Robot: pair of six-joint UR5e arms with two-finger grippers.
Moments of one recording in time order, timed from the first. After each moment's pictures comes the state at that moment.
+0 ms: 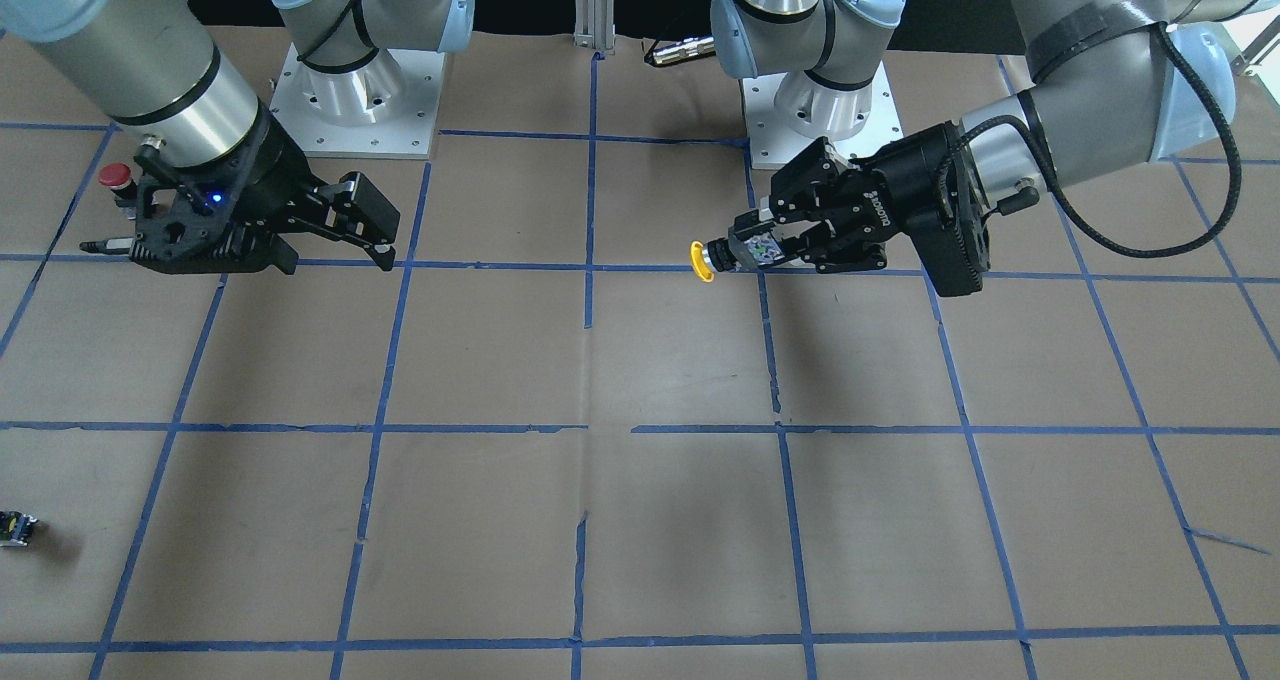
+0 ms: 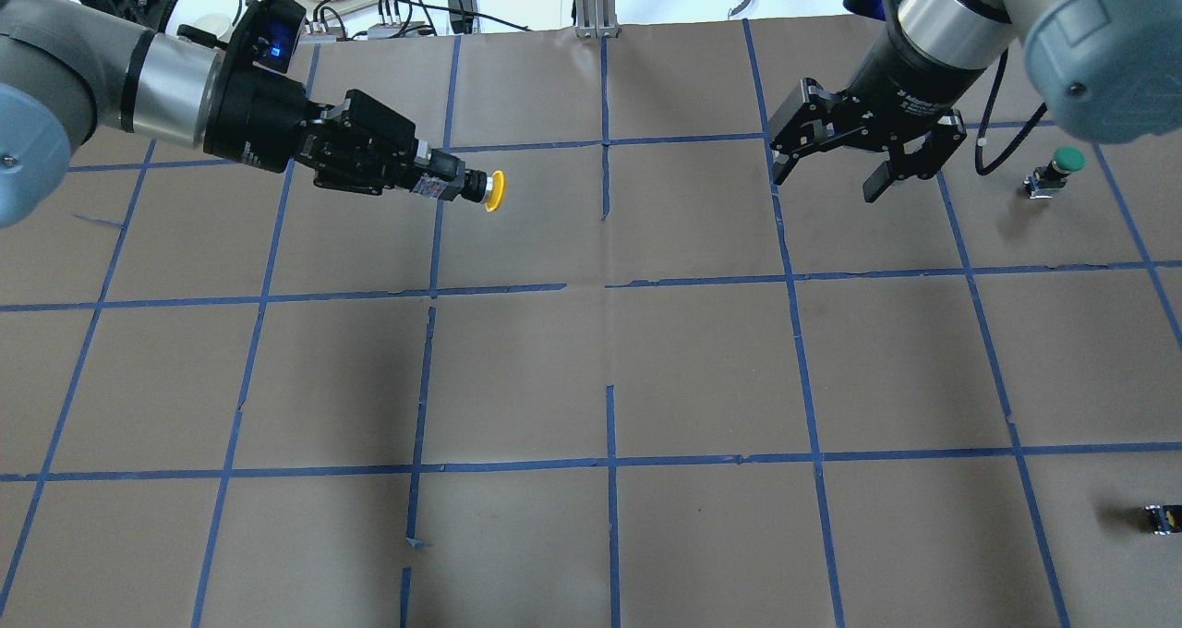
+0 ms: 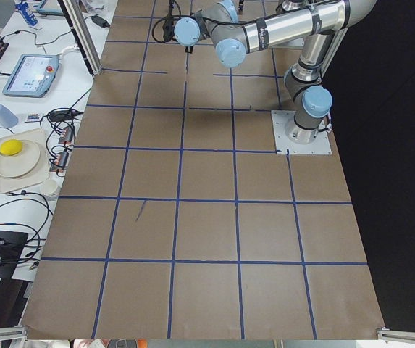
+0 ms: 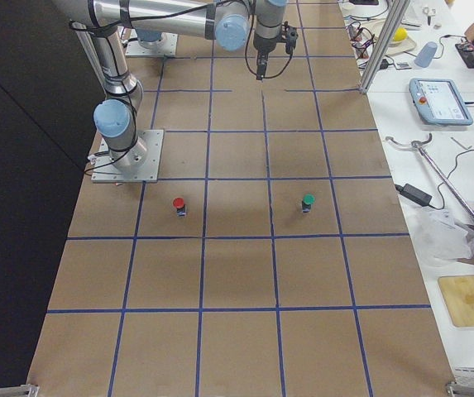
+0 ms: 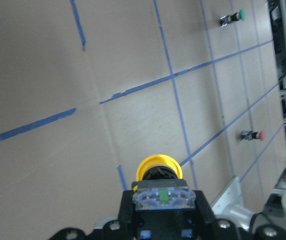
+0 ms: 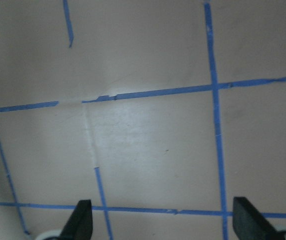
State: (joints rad) left arm -1.35 -1.60 -1.74 -1.72 0.58 0.51; right arm 1.47 -1.51 1.64 -1.59 -1.22 0.03
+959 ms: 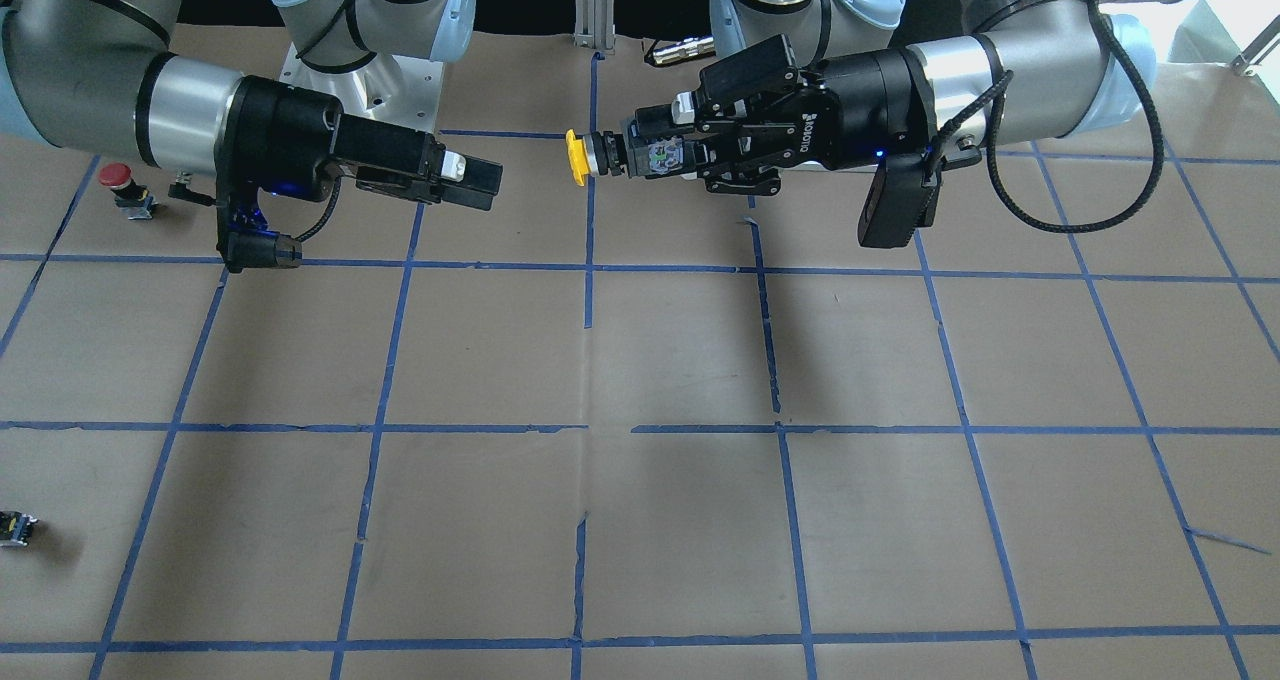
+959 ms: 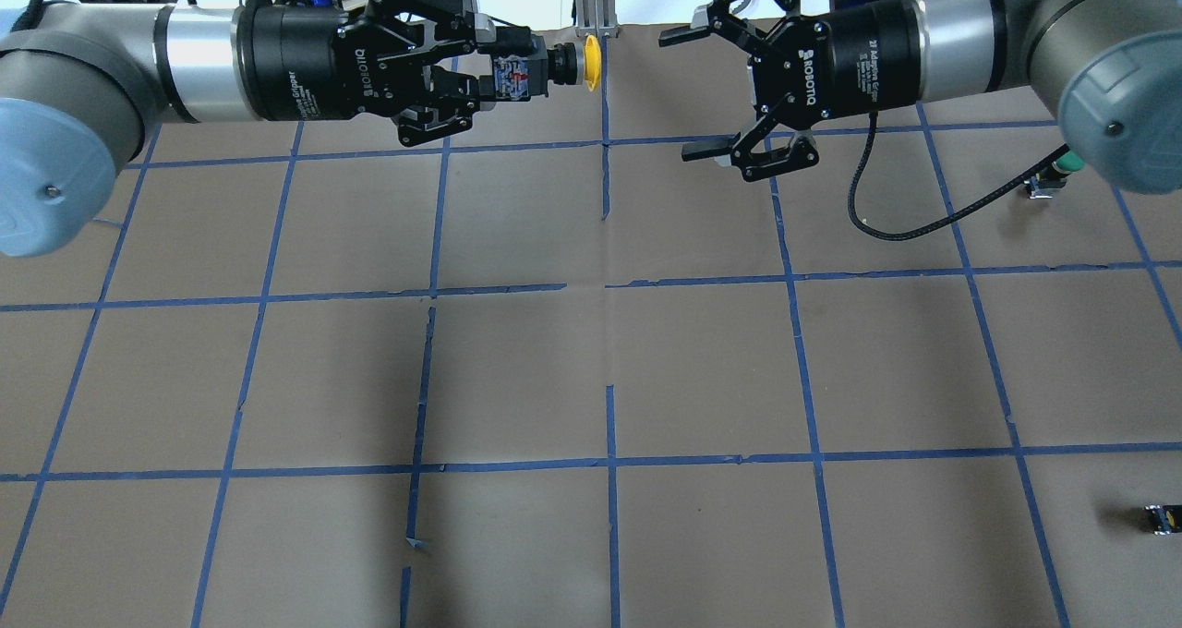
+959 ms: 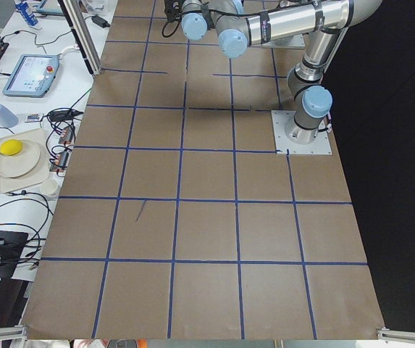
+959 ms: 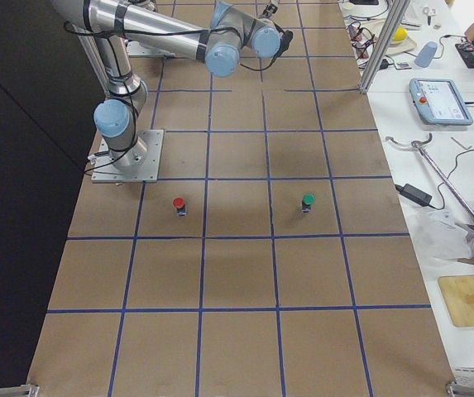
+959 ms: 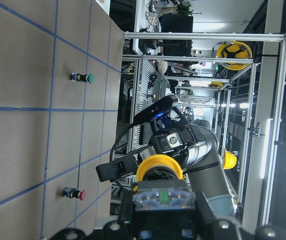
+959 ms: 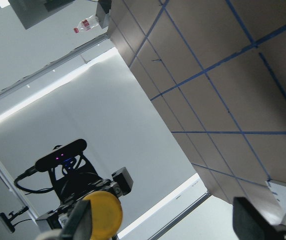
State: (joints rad) left arm -1.43 -1.57 -1.77 -1.72 0.16 0.24; right arm 1.42 -1.54 1.75 -1.42 -0.25 0.15
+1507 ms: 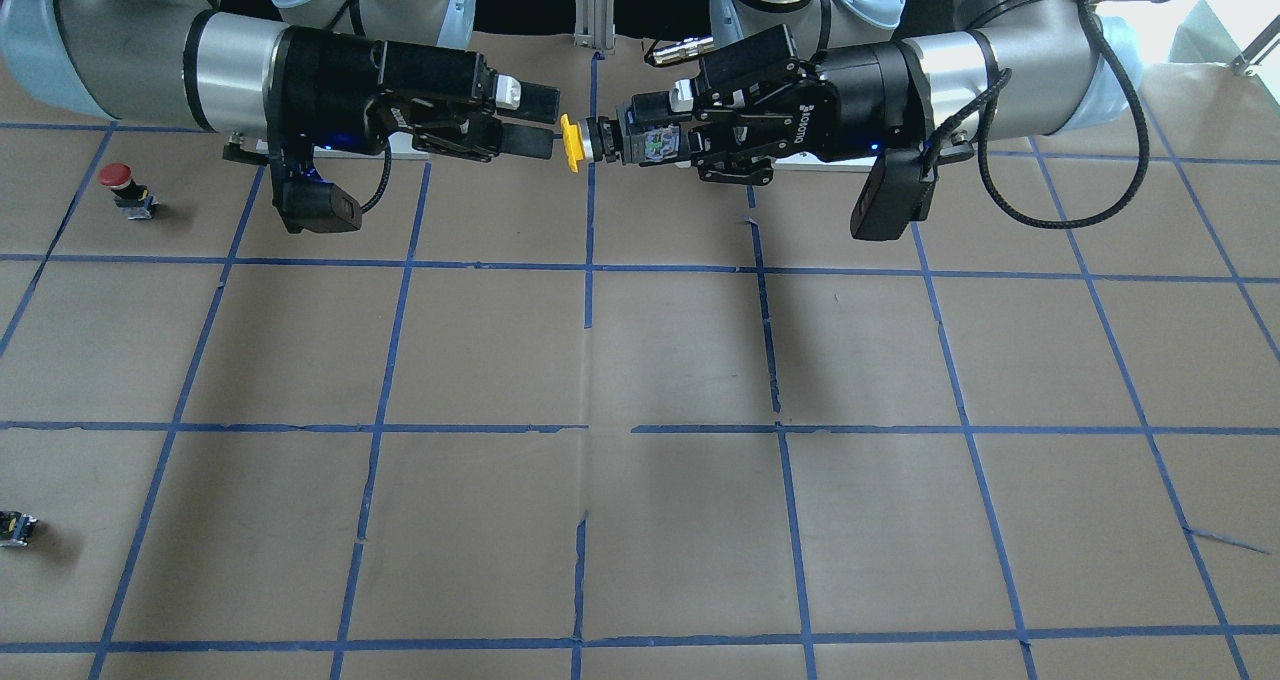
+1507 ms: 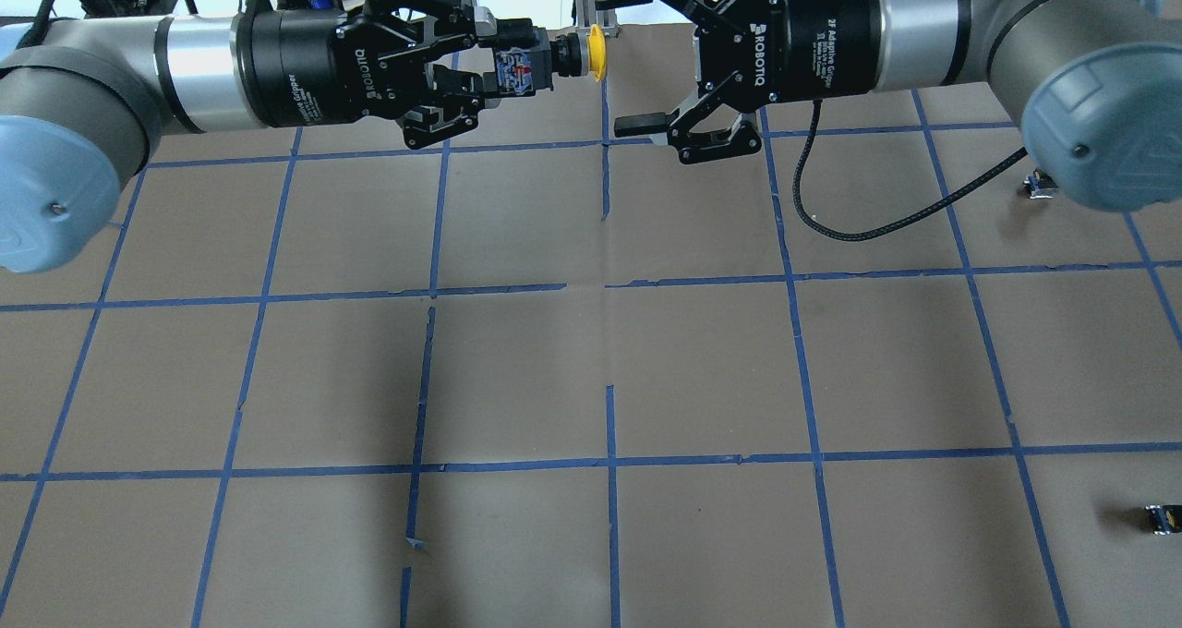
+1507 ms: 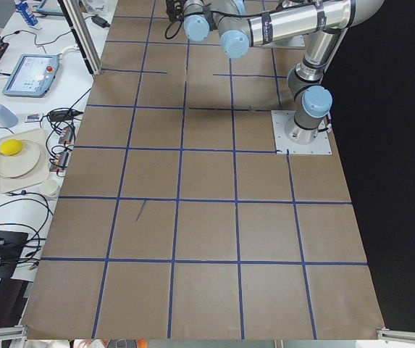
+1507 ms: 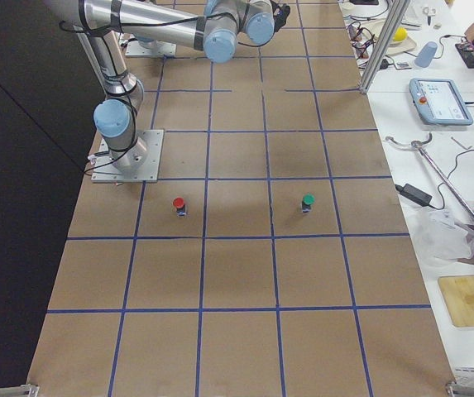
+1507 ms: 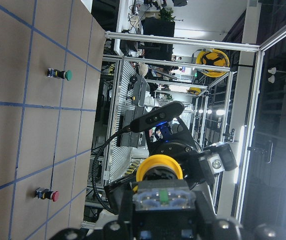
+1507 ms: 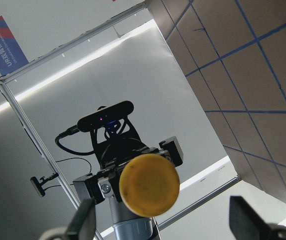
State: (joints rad) left arm -1.43 -1.55 -1.79 -1.71 0.12 0.22; right arm 1.49 -1.57 1.75 -1.44 -0.15 0.17
